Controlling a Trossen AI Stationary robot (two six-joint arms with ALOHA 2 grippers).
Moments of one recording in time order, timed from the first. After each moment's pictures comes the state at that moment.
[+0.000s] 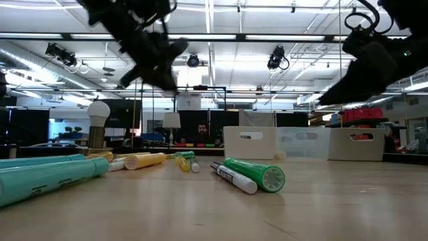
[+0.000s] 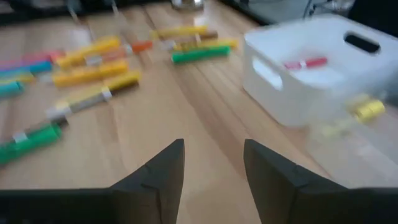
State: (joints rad) left arm 0.11 1.35 0.85 -0.23 -0.53 -0.78; right arm 0.30 0.80 0.25 -0.01 0.64 0.37
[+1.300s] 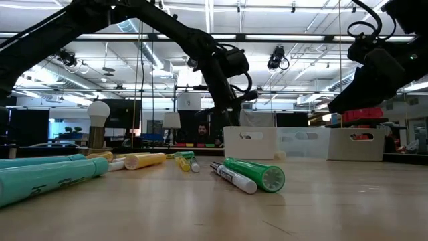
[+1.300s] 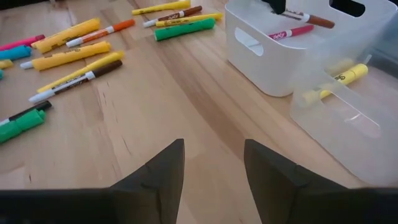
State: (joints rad) left arm 0.44 2.27 1.92 -0.66 -0.07 -0.83; right arm 0.30 0.73 0.25 -0.18 0.64 0.49
